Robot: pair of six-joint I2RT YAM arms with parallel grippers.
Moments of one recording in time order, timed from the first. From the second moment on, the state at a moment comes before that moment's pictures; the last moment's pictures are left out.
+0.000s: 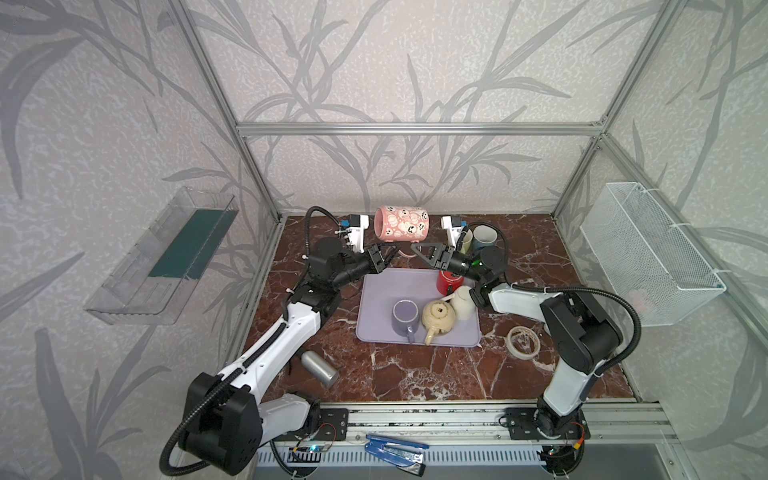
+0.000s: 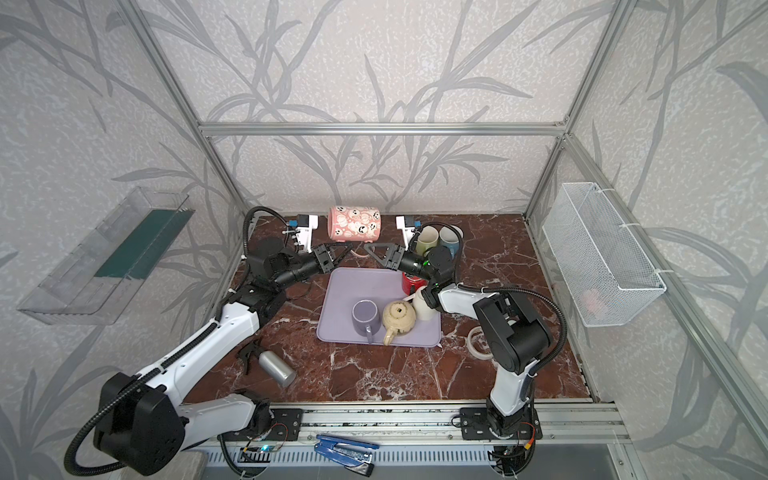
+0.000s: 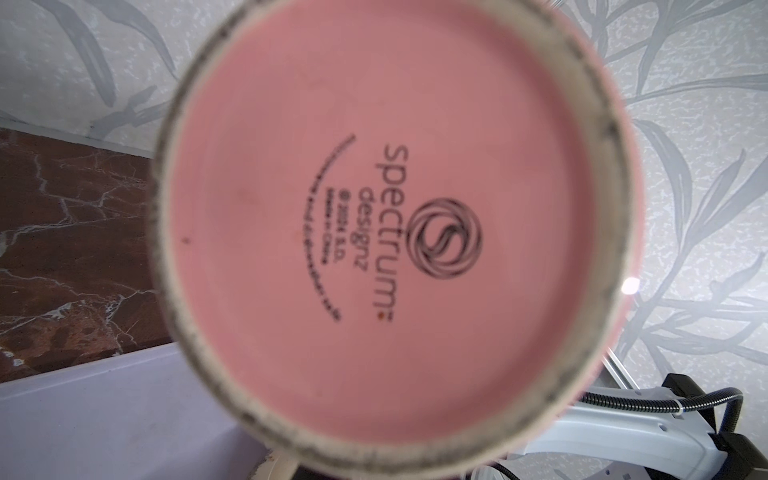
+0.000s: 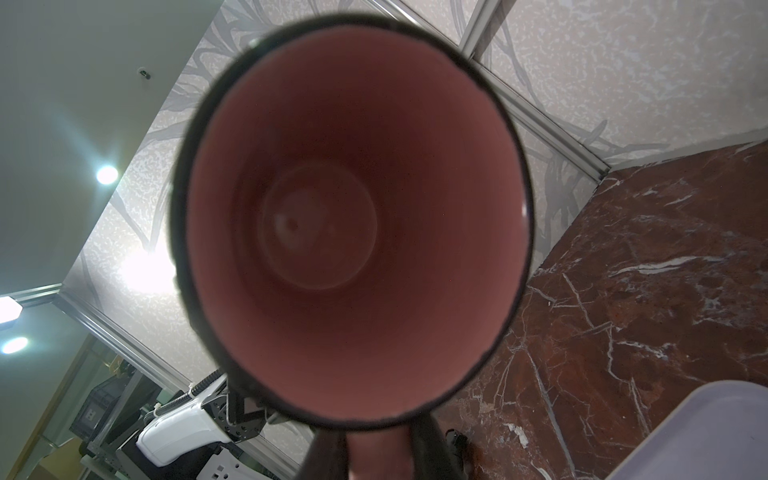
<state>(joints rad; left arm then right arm) -0.35 1.21 0.88 0.25 0.57 -0.76 0.52 1.80 0.95 1.23 -0.74 1.22</state>
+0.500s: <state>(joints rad) -0.34 1.25 0.88 0.30 0.60 -0.79 0.52 1.80 0.95 1.22 -0.74 1.21</state>
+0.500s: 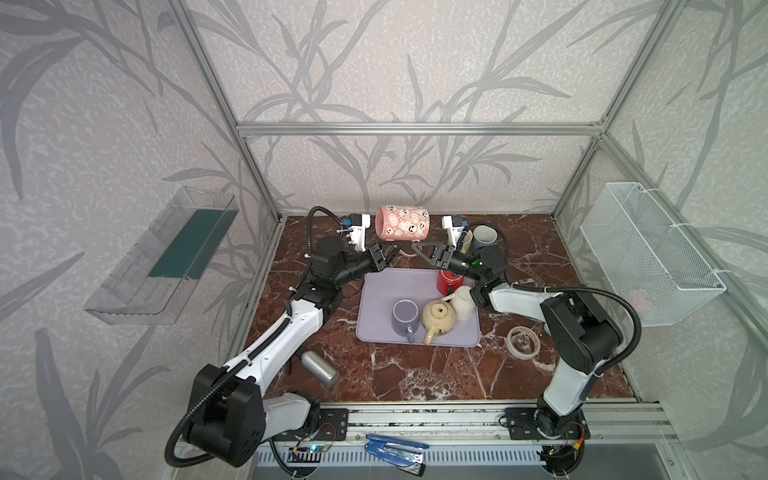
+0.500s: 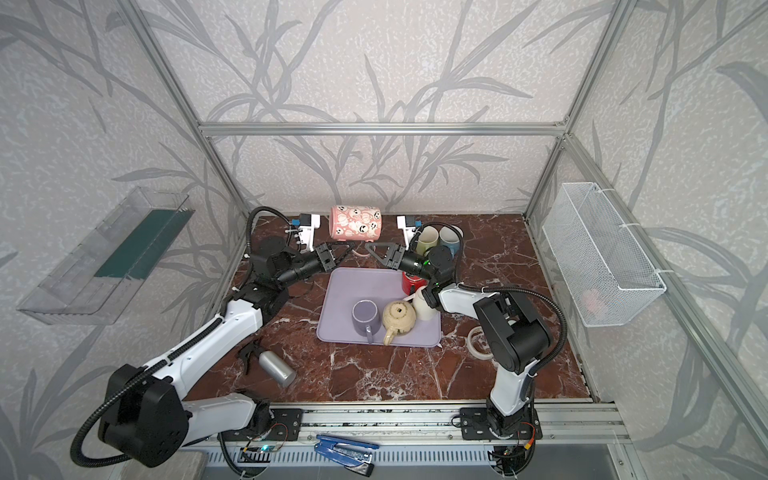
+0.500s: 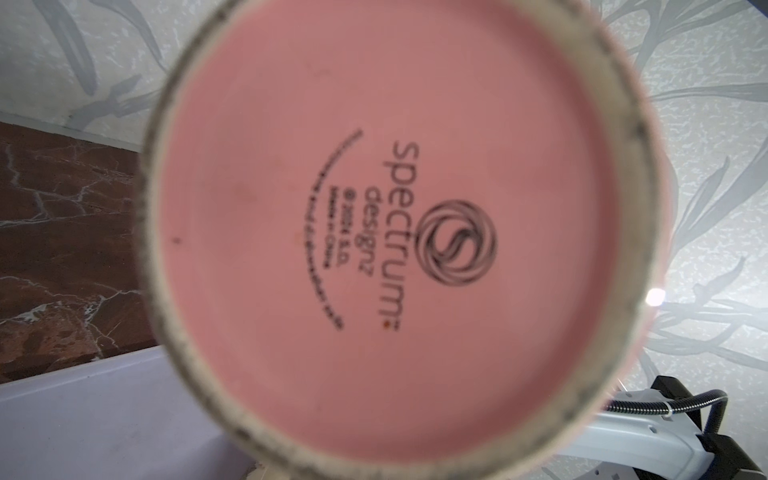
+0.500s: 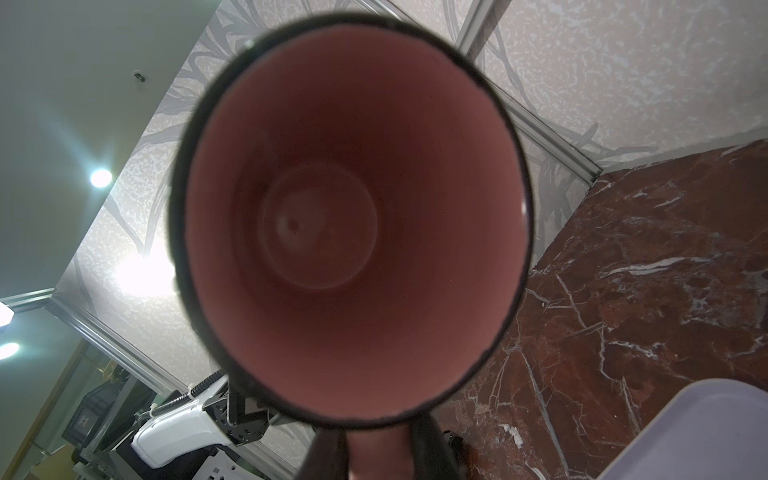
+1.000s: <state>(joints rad) -0.34 1.26 0.88 0.35 0.60 -0.81 0.52 1.80 0.97 1.22 -0.73 1.21</state>
